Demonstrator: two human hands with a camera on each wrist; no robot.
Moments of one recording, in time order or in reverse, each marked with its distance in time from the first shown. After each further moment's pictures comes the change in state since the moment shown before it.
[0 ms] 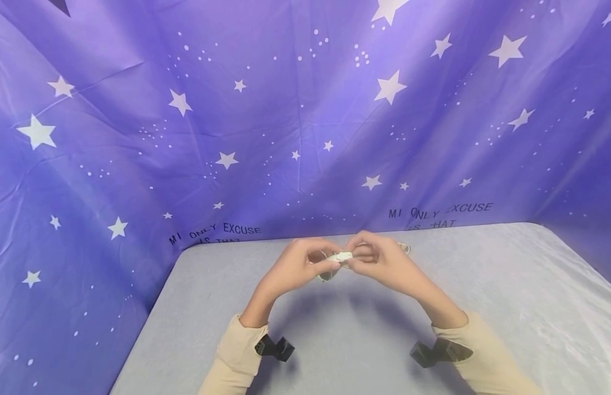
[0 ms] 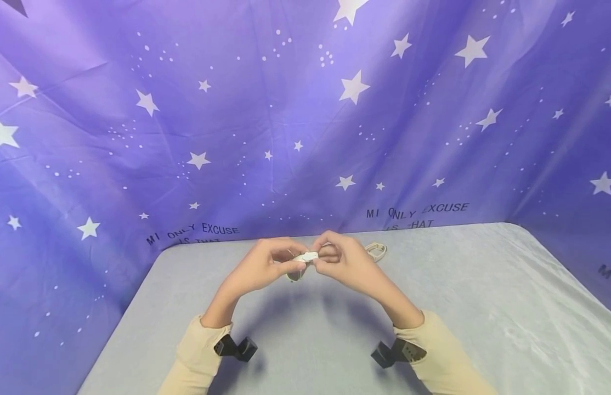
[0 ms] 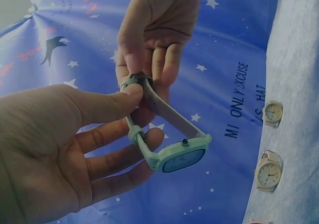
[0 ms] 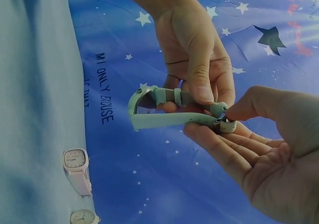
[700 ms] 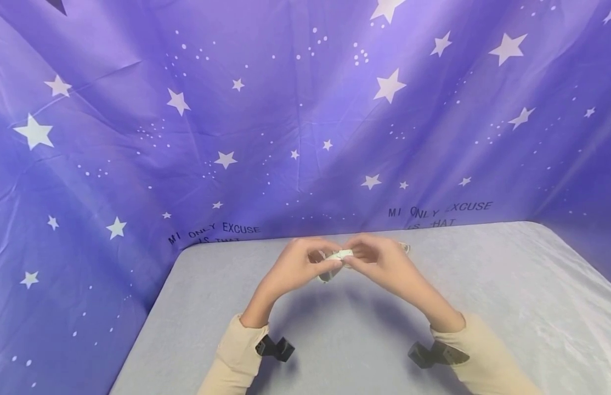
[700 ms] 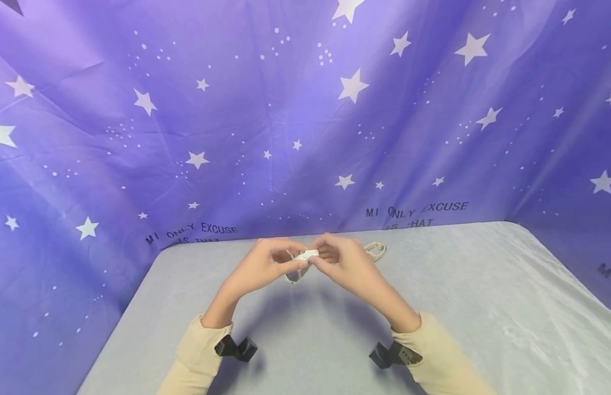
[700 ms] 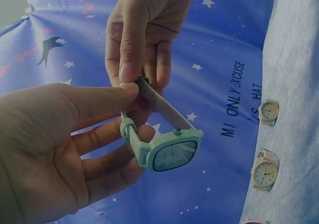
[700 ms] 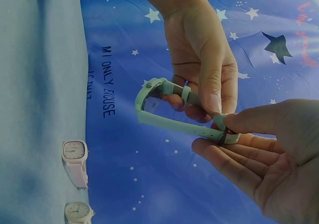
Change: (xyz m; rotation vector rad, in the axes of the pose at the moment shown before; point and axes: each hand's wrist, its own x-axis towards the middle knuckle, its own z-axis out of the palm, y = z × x) left_hand 0.002 0.000 0.001 0.037 0.024 0.006; right_hand -0.002 -0.005 0.007 -0.244 0.131 -0.080
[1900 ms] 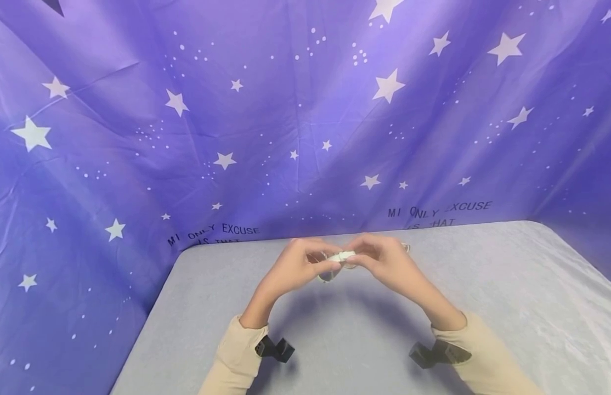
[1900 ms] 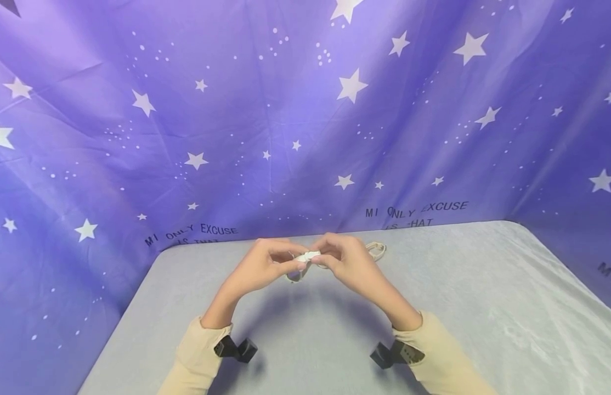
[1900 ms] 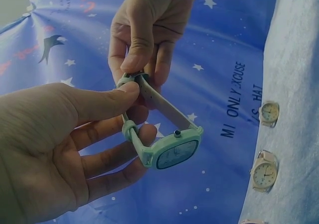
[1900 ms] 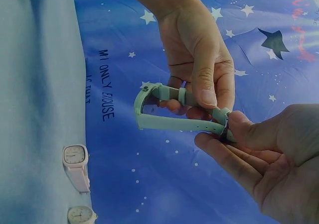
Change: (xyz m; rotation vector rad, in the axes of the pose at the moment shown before) left_hand -0.001 -0.004 0.001 -0.067 0.003 -0.011; right_hand 0.001 0.003 -0.001 0.074 0.008 0.035
